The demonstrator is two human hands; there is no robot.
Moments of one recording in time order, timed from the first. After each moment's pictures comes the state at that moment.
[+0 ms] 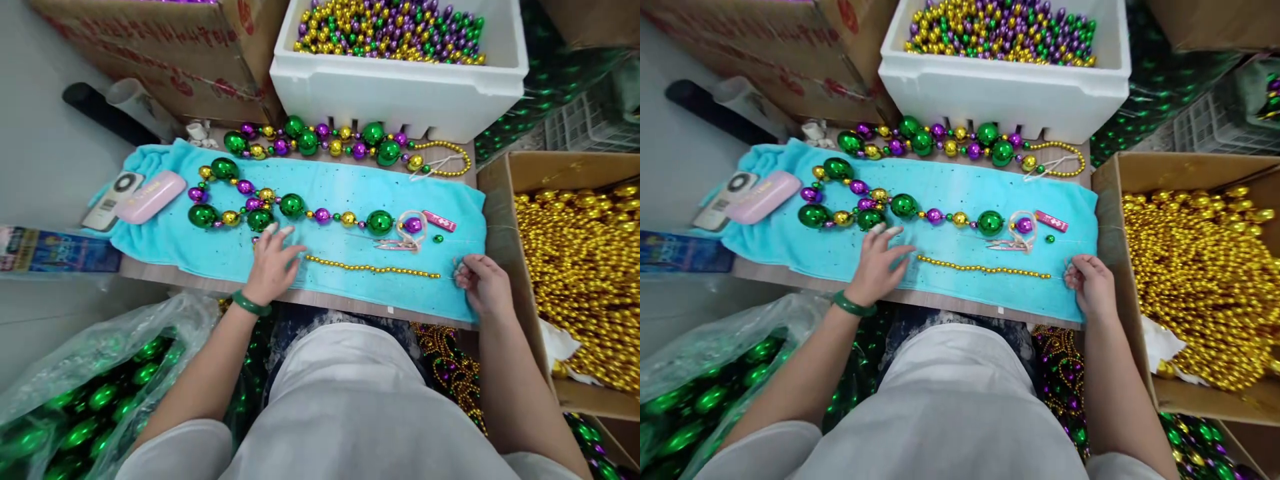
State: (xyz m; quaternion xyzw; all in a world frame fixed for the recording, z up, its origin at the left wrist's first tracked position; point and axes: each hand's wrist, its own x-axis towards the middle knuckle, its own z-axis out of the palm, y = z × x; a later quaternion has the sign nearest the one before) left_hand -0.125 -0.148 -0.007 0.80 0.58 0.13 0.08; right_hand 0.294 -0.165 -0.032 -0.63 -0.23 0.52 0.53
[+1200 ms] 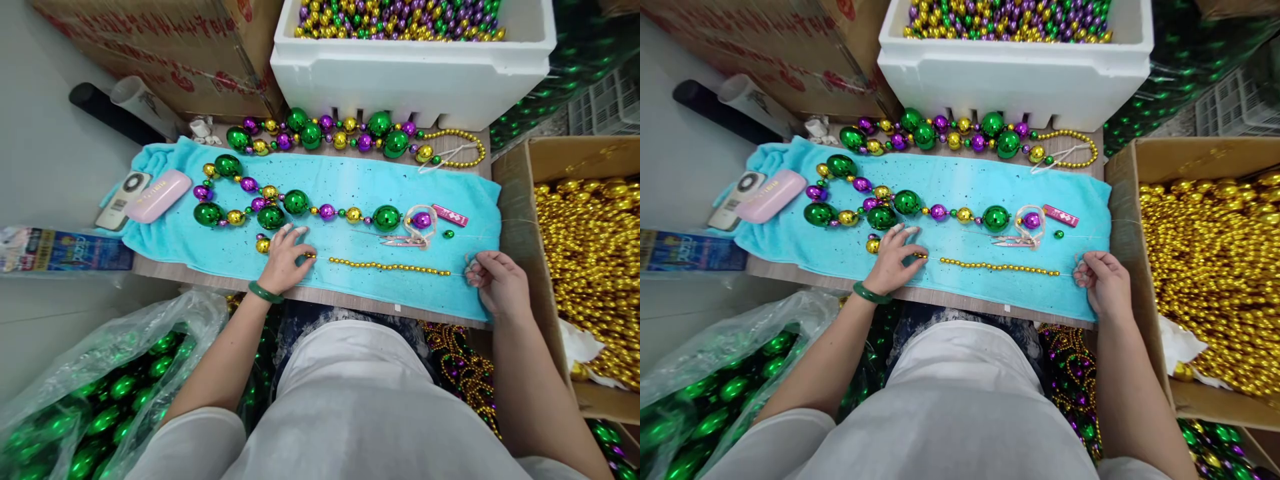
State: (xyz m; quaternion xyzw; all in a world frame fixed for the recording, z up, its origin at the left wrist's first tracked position) left_hand -0.124 -0.138 -0.030 0.80 0.56 0.13 0.14; right_hand 0.294 -0.166 -0.031 -0.63 -0.23 0.51 0.54
